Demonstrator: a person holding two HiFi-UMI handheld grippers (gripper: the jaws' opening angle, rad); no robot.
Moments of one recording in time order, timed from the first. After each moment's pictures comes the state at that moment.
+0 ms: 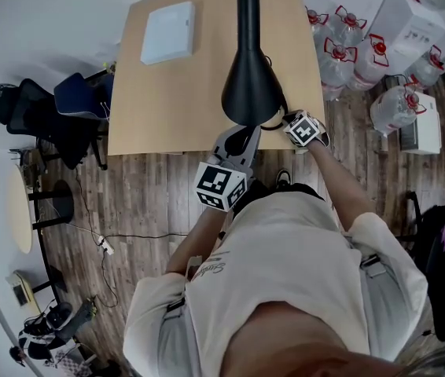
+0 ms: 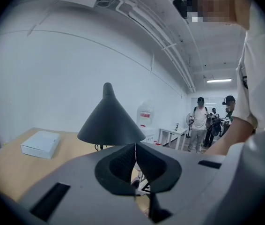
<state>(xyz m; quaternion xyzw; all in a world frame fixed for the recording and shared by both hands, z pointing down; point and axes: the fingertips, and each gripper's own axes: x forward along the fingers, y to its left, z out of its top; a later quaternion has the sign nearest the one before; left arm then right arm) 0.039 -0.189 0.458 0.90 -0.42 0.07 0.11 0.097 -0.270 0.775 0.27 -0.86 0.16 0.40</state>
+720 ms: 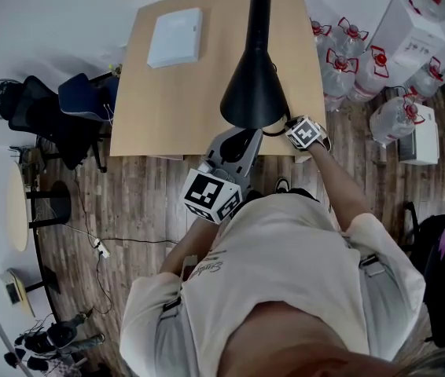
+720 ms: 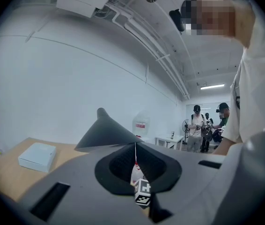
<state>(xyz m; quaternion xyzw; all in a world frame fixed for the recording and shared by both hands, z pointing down) 0.035 -0.171 0.382 0.91 -0.40 0.02 0.07 0.097 -0.273 0.774 0.26 -0.85 0.18 0.41</state>
